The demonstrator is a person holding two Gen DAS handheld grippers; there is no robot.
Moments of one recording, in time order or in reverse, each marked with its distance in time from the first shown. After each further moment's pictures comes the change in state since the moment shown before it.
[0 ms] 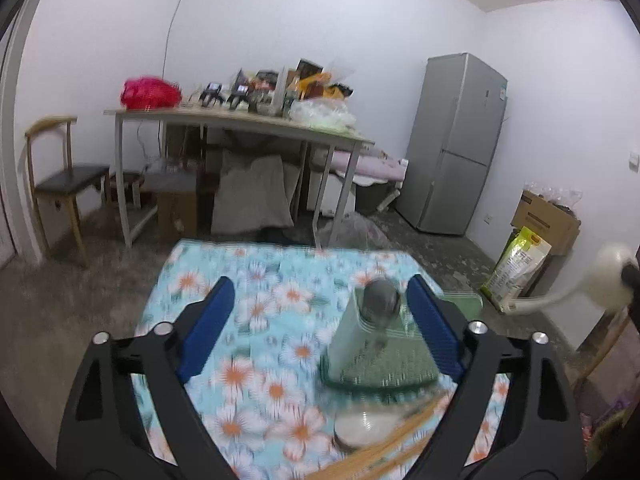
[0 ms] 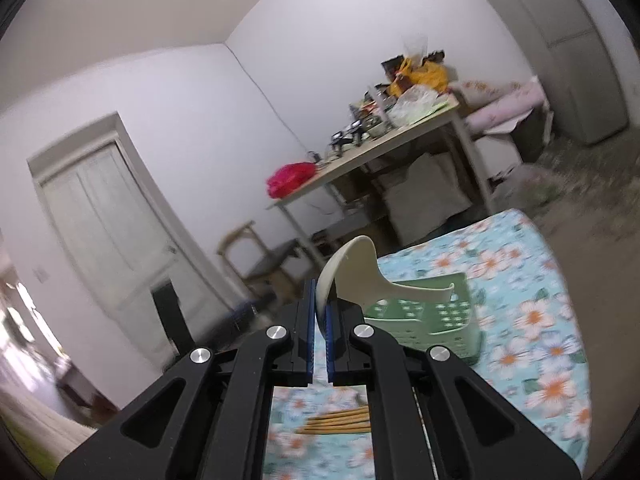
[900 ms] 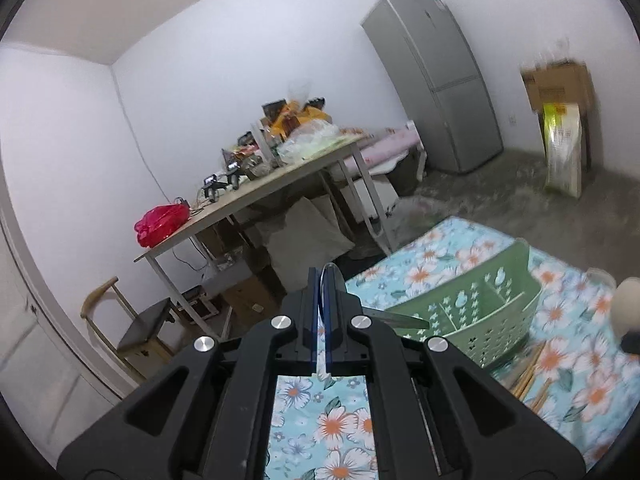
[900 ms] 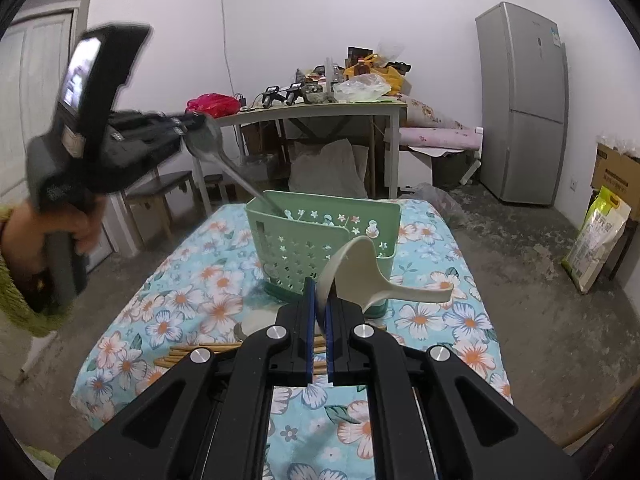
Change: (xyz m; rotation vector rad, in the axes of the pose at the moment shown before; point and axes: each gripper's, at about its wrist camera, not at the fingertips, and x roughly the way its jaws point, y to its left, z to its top) left arm 0.026 -0.110 0.027 0.629 -0.063 0.248; right arm 0.040 0.034 -0.099 -0.357 0.099 -0.497
